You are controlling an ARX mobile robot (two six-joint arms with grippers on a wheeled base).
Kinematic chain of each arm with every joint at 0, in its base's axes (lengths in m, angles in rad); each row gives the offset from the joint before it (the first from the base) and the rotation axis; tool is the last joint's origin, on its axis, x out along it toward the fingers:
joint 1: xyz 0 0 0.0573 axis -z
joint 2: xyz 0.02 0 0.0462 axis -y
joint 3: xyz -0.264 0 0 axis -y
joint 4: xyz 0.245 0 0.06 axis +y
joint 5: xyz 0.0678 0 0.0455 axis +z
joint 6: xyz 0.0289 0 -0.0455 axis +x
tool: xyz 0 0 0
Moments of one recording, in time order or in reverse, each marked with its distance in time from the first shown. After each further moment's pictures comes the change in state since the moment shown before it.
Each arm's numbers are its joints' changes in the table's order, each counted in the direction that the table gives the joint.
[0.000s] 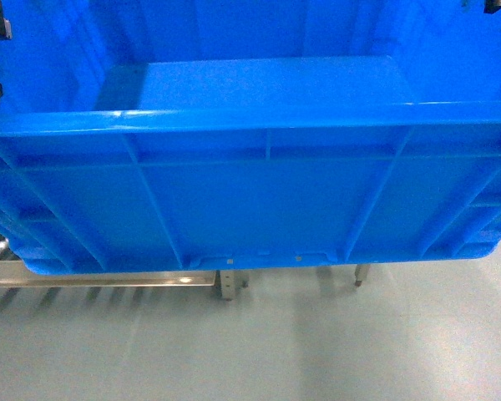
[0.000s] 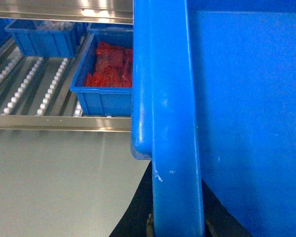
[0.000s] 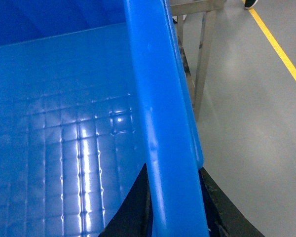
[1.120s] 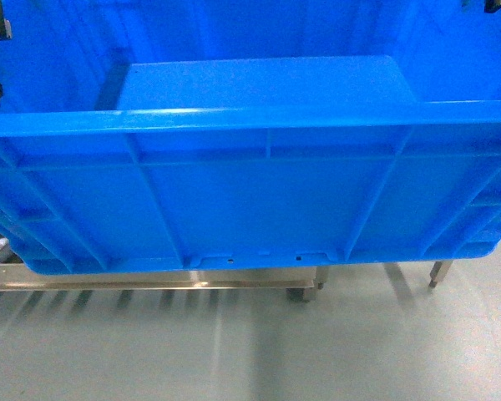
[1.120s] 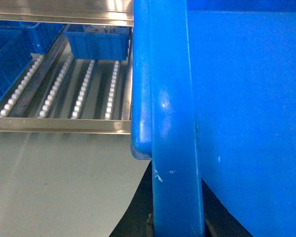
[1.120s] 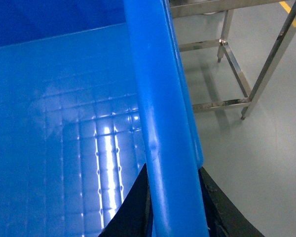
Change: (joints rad) left arm 0.000 0.000 0.000 0.000 0.000 0.000; right arm 0.000 0.000 0.000 0.000 0.001 0.000
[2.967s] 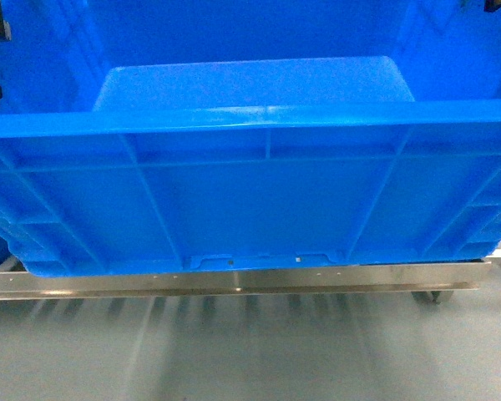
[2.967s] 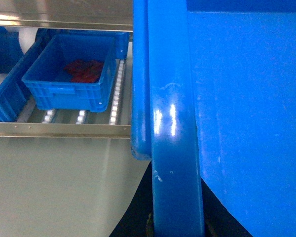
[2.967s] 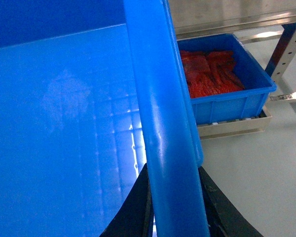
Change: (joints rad) left arm 0.000 0.000 0.000 0.002 0.000 -0.002; right arm 0.000 0.000 0.000 0.001 0.000 0.002
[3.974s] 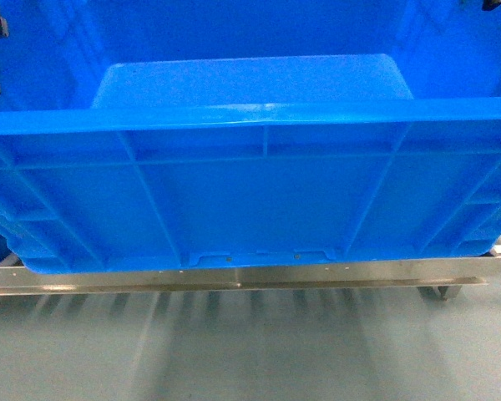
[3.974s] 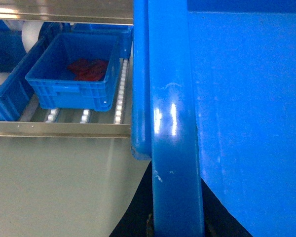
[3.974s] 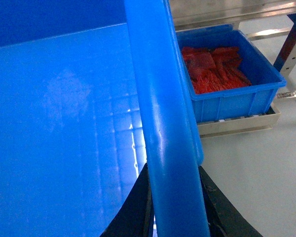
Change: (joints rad) left arm -0.006 0.000 0.000 -0.005 -0.003 0.002; right arm -0.006 0.000 0.000 -0.006 -0.002 0.001
